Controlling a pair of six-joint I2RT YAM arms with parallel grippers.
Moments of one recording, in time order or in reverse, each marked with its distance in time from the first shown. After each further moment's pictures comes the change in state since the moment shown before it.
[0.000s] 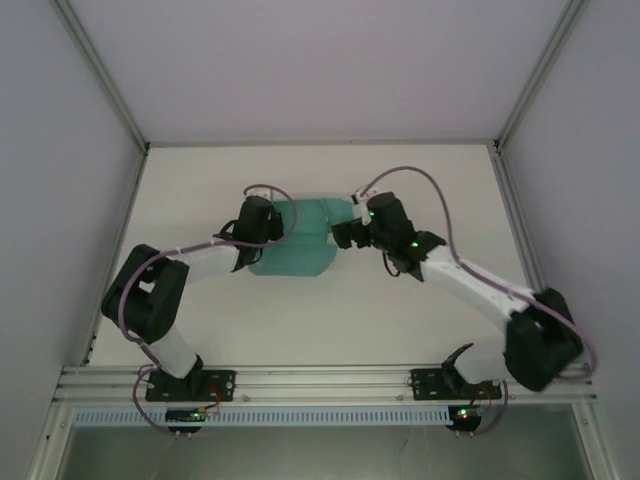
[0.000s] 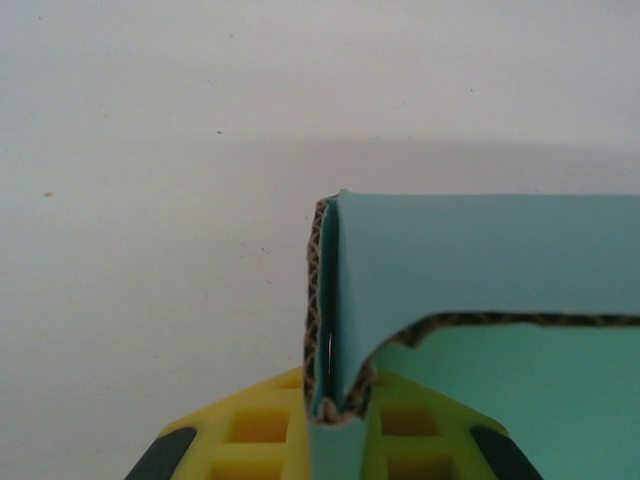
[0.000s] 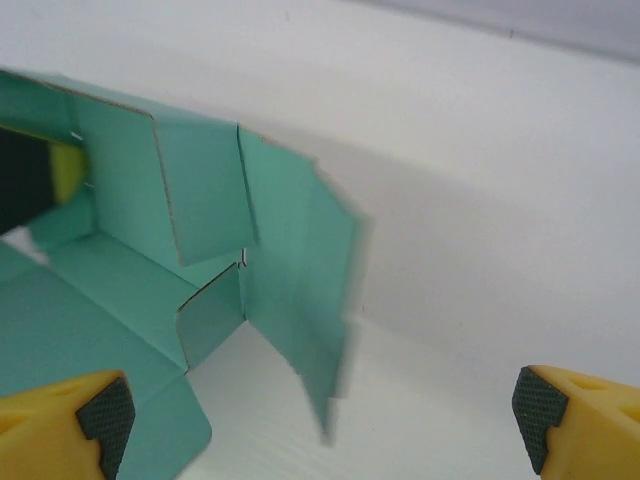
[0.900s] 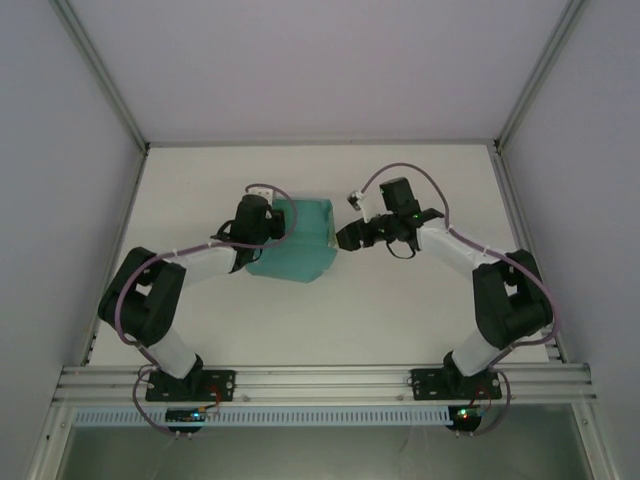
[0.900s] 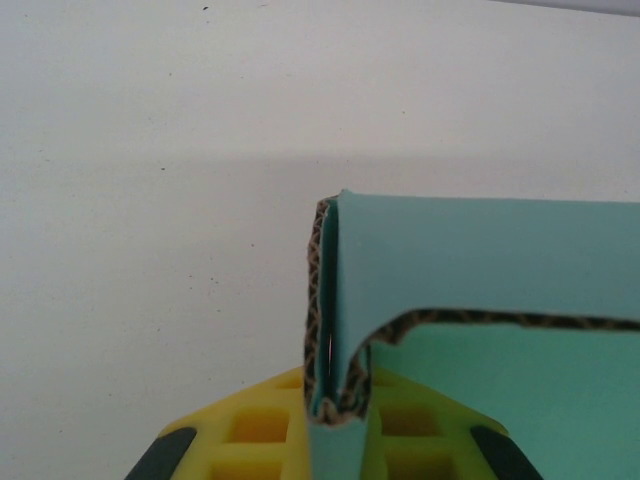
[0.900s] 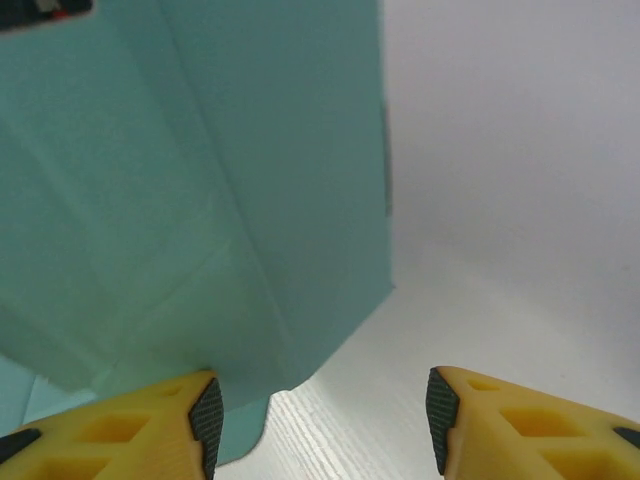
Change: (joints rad) left arm 0.005 -0.024 -0.016 0.061 0.097 0.050; right arm -0.203 0.298 0.126 -0.099 -0.767 -0.128
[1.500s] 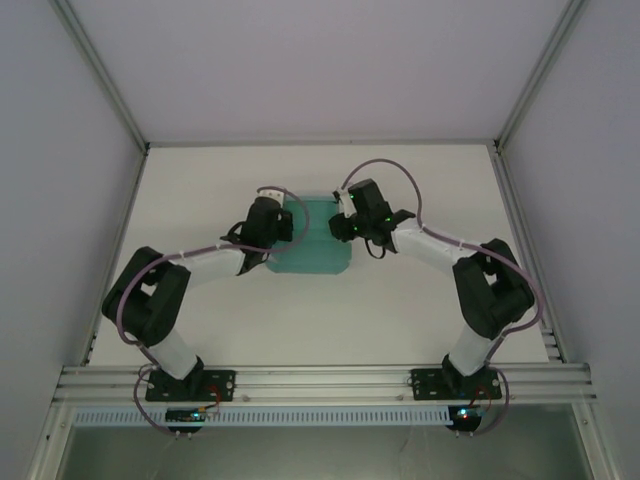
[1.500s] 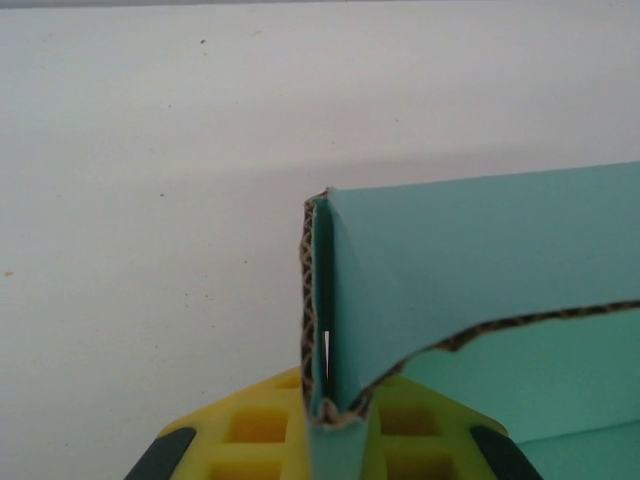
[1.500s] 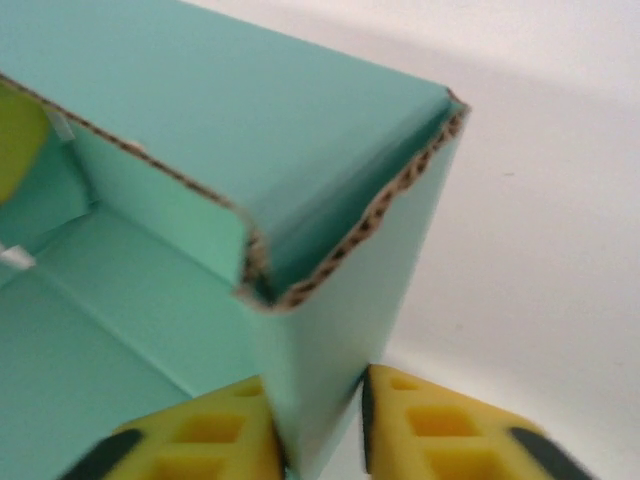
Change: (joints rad) left arm -0.087 0.012 0.033 -0.018 -0.149 0.058; right arm 0.177 0.106 0.088 0.098 0.618 0.174
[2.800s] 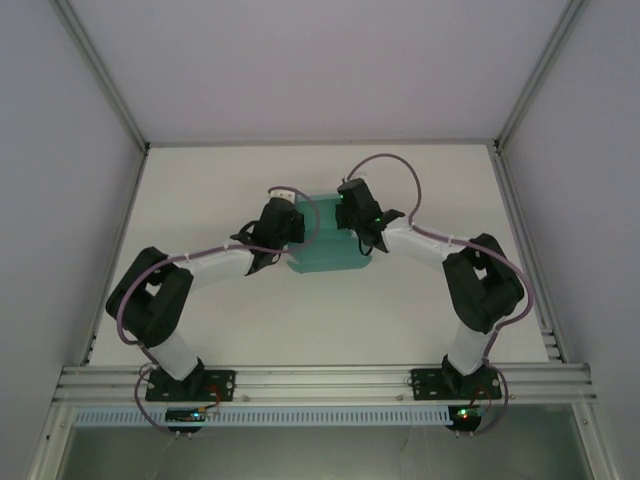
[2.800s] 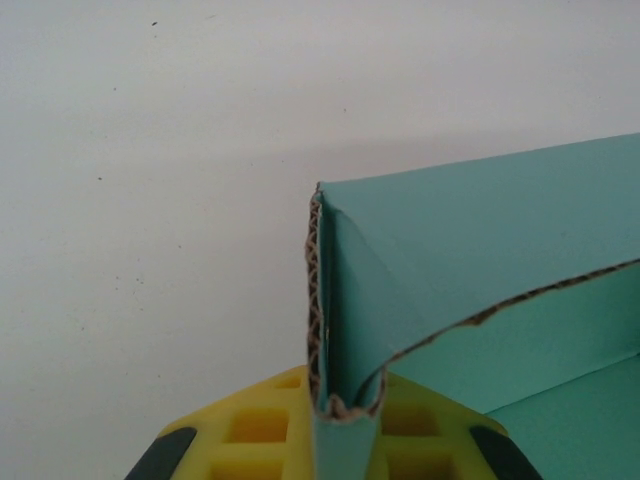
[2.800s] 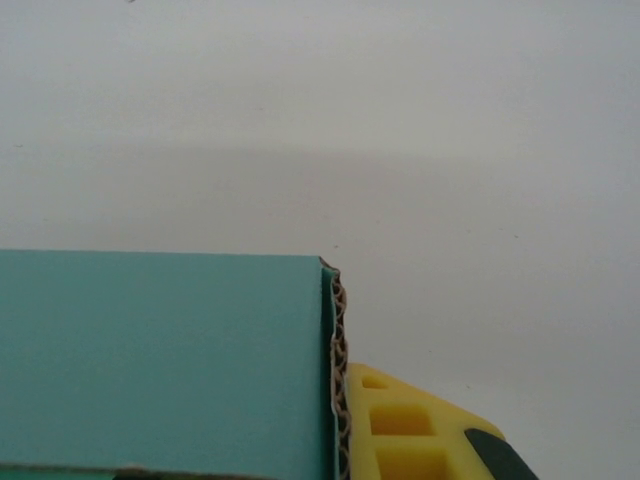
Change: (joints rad) left arm -0.073 0.008 0.056 -0.085 -0.032 -0.093; right arm 0.025 0.061 0.046 0.049 0.370 0.184
